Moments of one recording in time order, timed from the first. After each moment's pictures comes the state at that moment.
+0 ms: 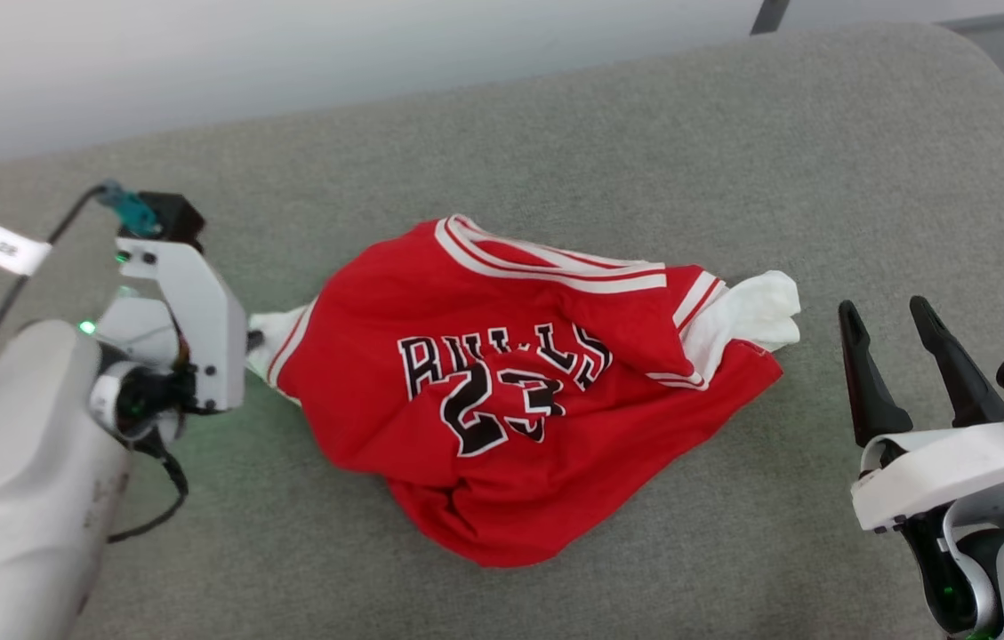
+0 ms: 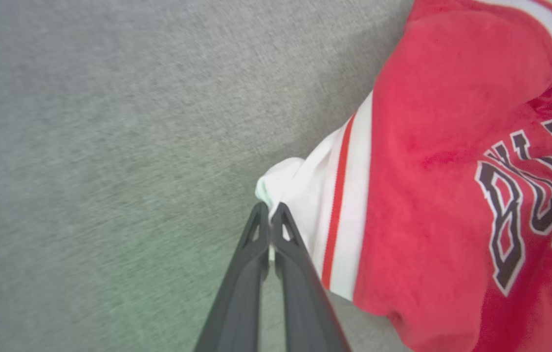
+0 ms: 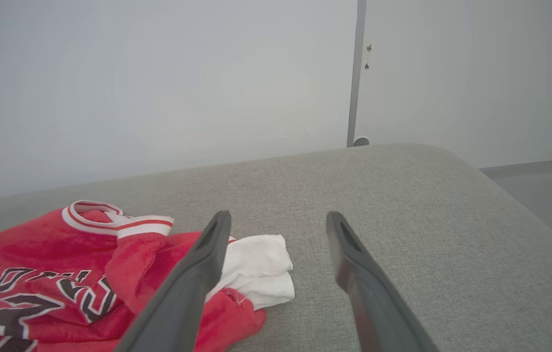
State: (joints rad) left arm -0.80 0.48 -0.42 0.64 -0.75 -0.12 0.76; right arm -0.22 -0.09 -0.02 0.01 0.27 0.13 0.05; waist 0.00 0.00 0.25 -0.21
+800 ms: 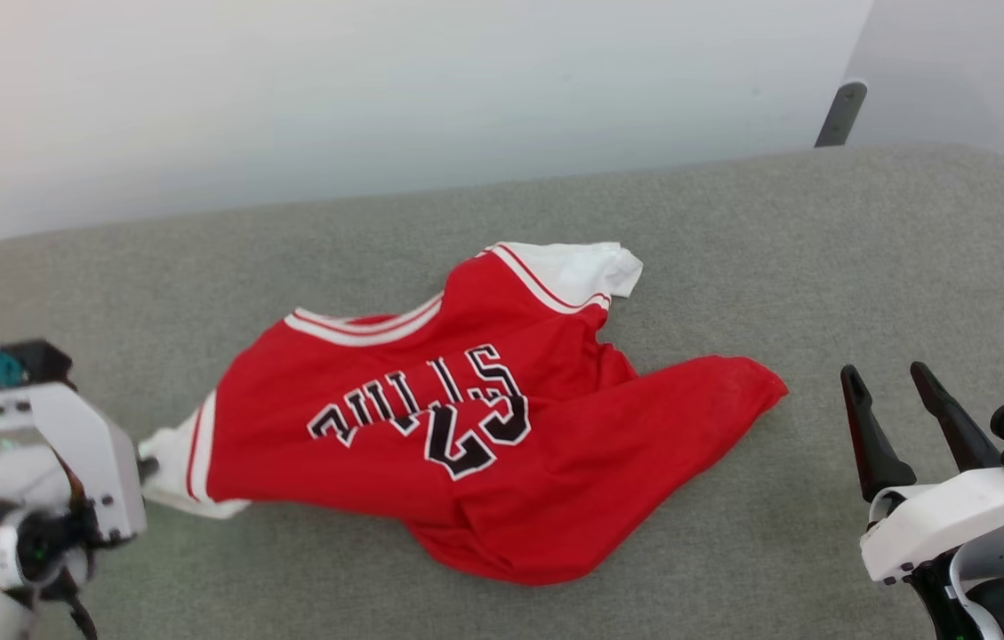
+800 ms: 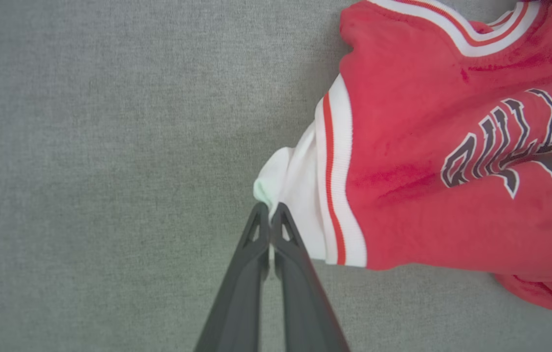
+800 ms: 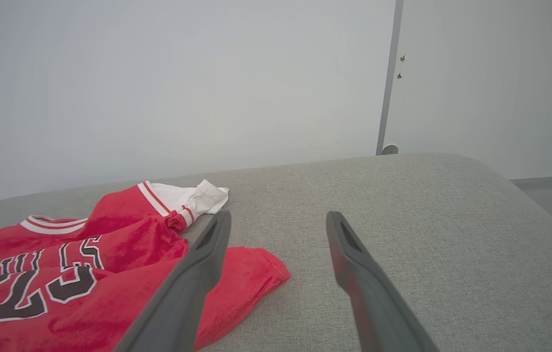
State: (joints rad) left arm -0.45 0.64 -0.27 0.44 -0.85 0.02 0.71; right arm -0.13 -0.10 -0.04 -0.01 0.26 0.13 0.12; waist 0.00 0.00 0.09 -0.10
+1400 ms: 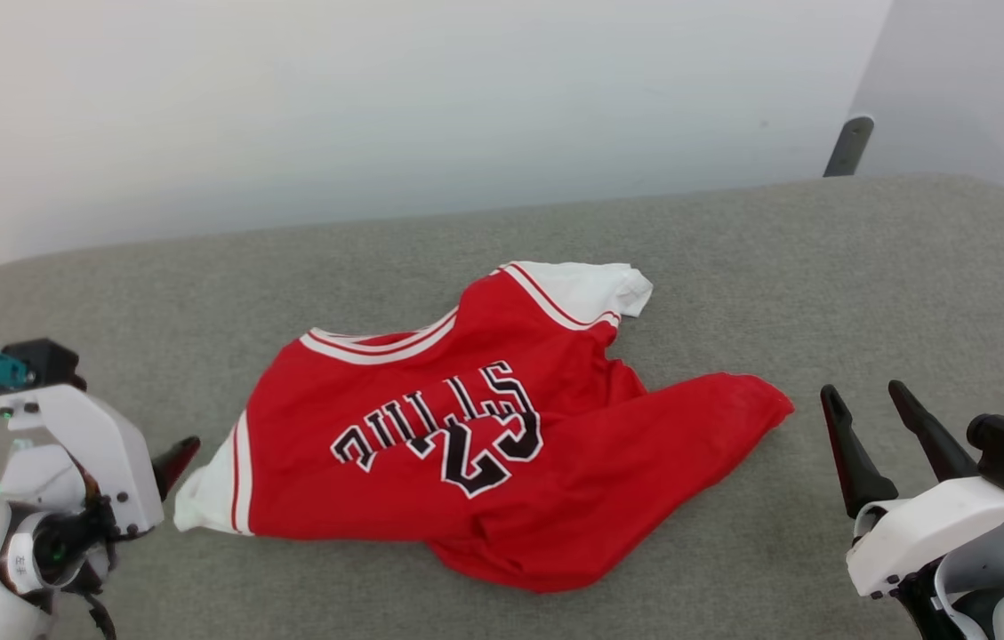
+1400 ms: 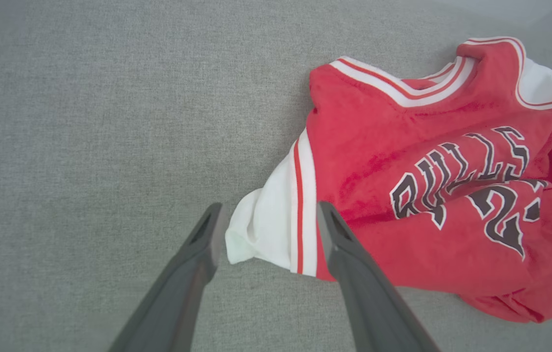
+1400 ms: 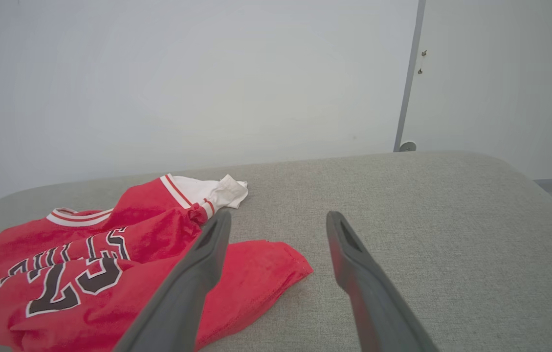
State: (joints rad) left arm -0.41 0.61 -0.25 0.40 -0.88 0.04 0.64; right arm -0.12 -0.10 -0.01 0.00 0.28 0.13 0.15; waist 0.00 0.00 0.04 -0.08
